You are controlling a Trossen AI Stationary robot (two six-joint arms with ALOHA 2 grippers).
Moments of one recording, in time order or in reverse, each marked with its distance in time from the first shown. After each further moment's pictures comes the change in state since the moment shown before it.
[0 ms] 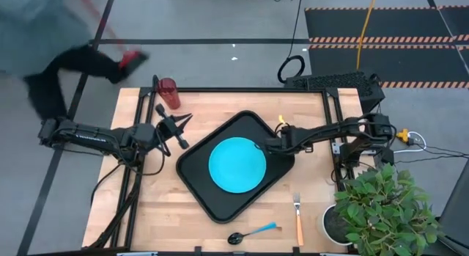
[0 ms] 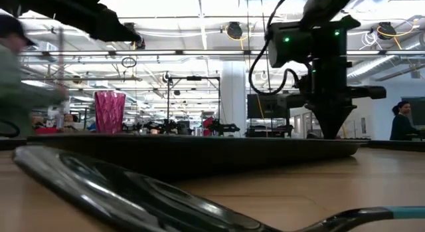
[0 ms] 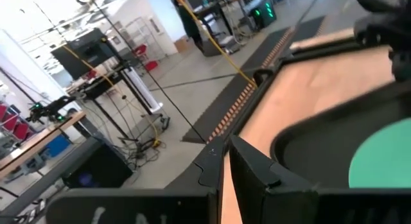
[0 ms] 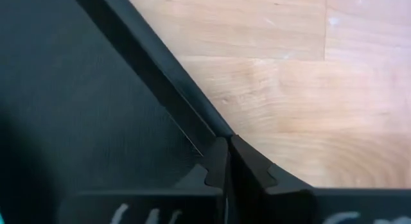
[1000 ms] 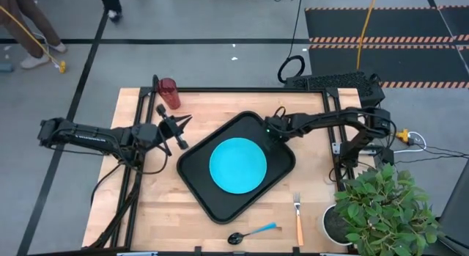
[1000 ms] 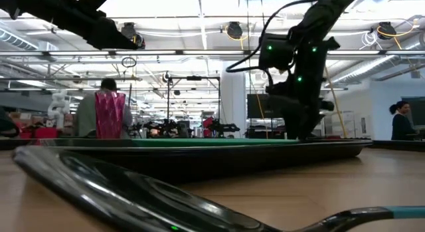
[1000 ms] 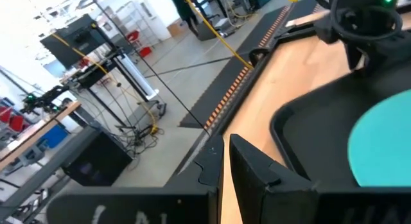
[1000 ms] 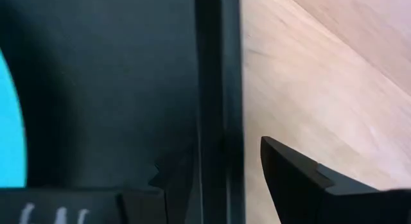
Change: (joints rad) left arm 0.031 -0.009 0.000 -0.080 0.025 -0.023; right arm -0.238 0.001 -0.001 0.306 -0.051 -0.873
